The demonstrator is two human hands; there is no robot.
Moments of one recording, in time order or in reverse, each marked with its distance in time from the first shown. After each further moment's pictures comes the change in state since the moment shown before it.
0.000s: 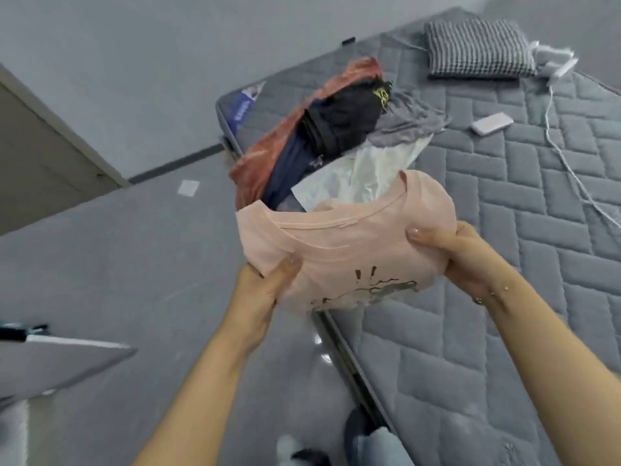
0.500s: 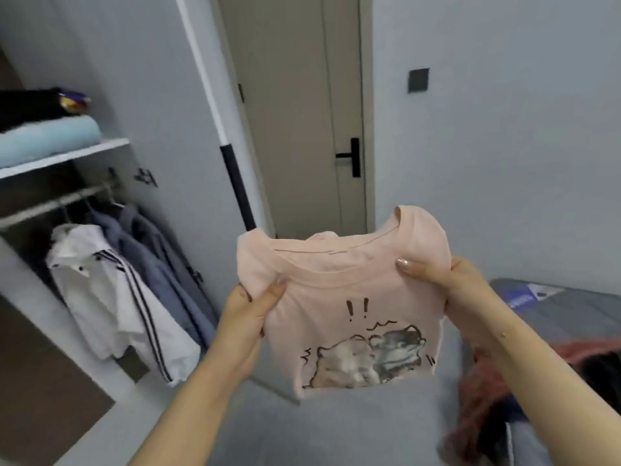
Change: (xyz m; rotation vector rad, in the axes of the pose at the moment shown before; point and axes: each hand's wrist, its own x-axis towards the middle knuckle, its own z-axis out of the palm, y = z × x) left_hand -0.238 0.291 -0.188 -0.060 0.822 0.600; right_hand -0.011 -0.221 0.433 -0.195 -0.836 -0.257
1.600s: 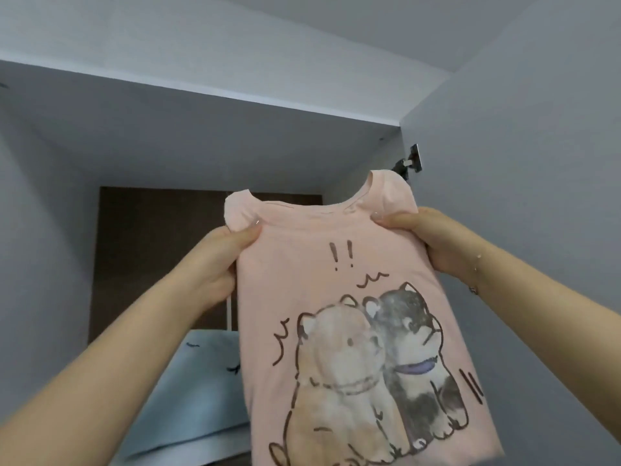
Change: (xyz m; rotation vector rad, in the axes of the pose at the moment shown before) left_hand 0.235 0.488 -0.420 0.277 0.633 0.606; right_hand 0.427 -0.296 0.655 -0.016 -0.800 -0.500
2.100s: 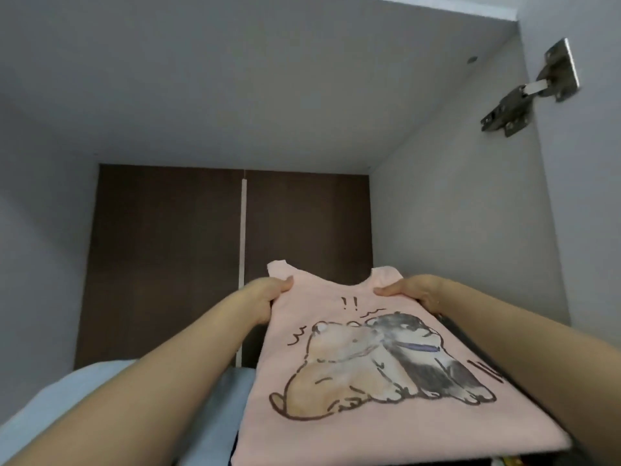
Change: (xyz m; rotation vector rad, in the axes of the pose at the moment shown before) left_hand 0.278 -0.175 -0.022 0.190 0.255 -0.496; right_hand 0.309 0.201 -0.007 -0.323 -0.306 0.576
